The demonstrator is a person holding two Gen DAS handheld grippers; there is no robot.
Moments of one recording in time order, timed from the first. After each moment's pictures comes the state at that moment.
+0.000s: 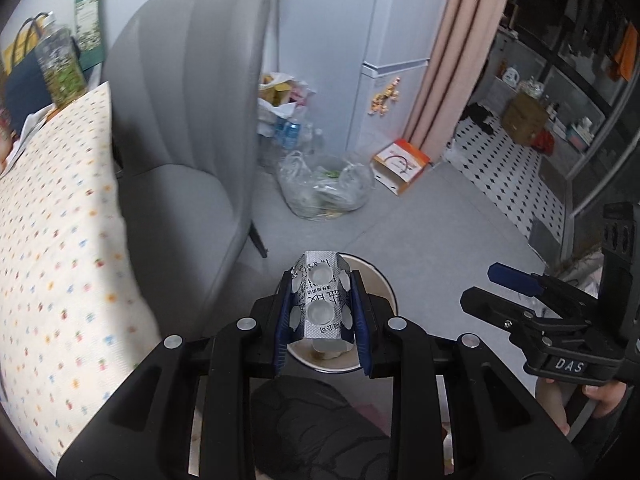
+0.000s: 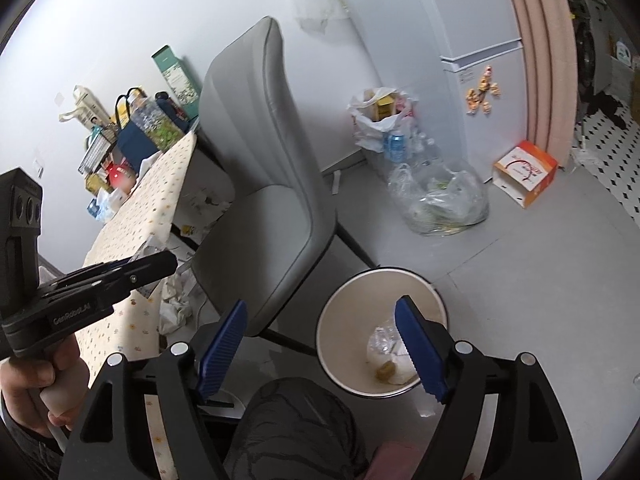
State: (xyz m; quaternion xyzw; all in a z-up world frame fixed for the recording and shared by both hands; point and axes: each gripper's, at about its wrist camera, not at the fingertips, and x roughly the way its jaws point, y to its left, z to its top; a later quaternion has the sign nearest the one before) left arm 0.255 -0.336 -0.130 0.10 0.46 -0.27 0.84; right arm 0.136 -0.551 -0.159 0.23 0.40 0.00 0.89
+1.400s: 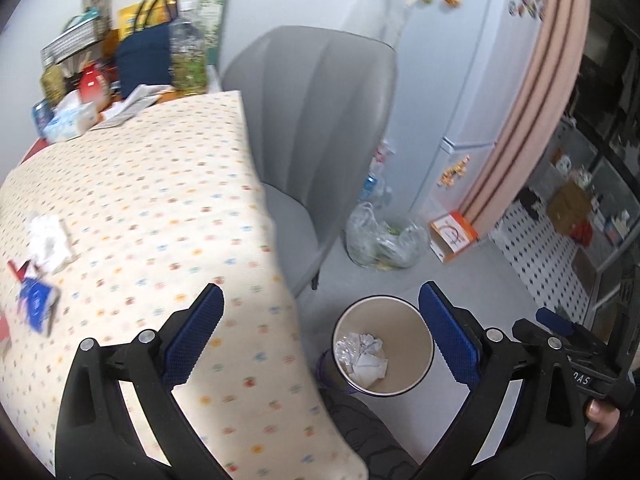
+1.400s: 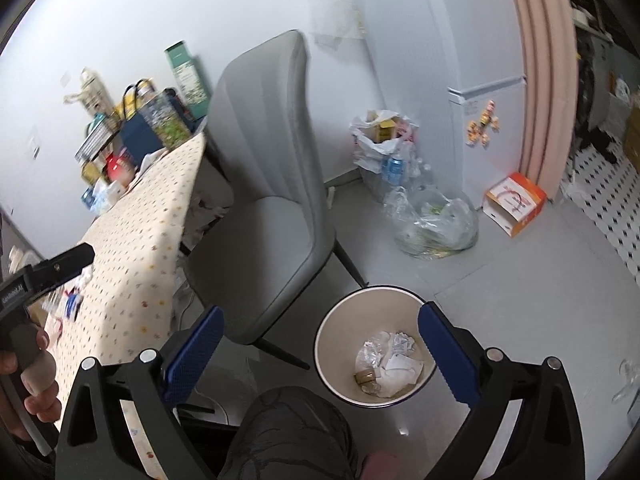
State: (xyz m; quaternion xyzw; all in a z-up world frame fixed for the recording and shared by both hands) left arm 0.239 -0.200 -0.080 -0.01 0.40 -0.15 0.90; right arm 0.140 -0.502 -0.120 0.17 0.38 -0.01 0.91
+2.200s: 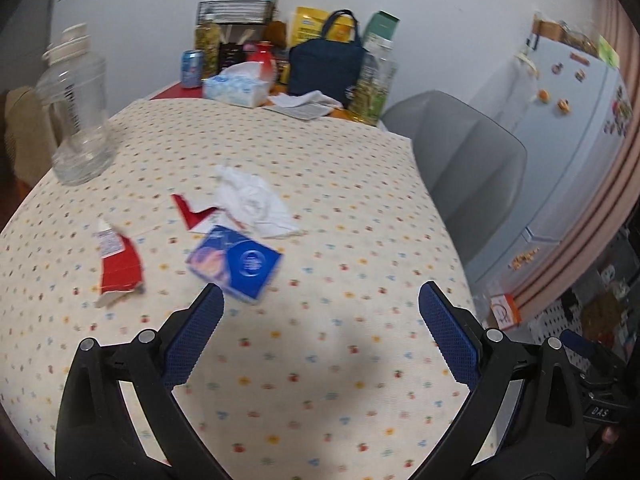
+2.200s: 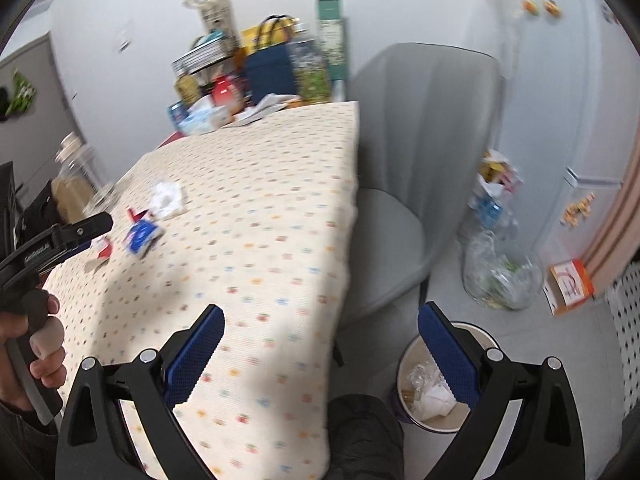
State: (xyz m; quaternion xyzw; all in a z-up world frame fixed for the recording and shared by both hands) left arm 0.198 0.018 -0.080 -0.13 0.35 0.01 0.93; right arm 0.177 -0.298 -0.069 0.02 0.39 0.13 0.91
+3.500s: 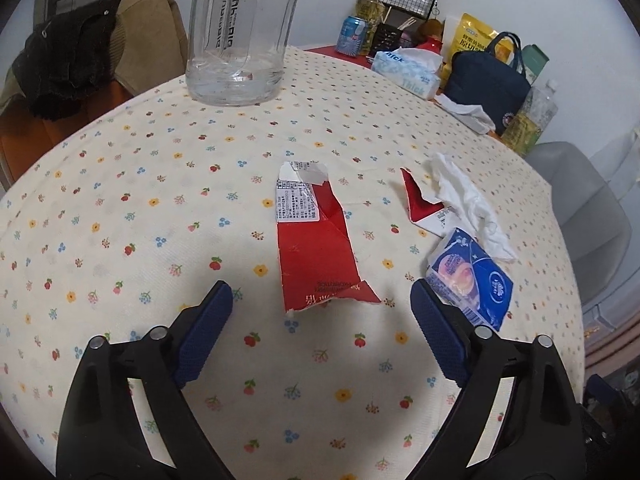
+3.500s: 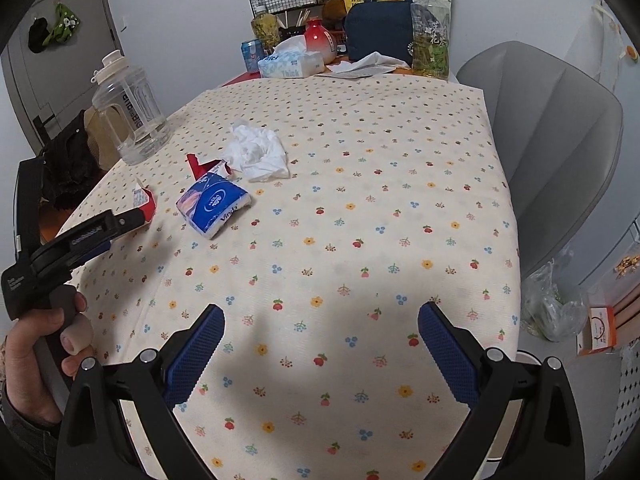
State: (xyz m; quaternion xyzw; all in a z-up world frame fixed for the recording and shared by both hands) left arm 0.198 0.150 -0.147 -0.21 0.38 0.20 0.88; right arm 0.220 -0.146 -0.102 -0.05 0.43 0.22 0.87
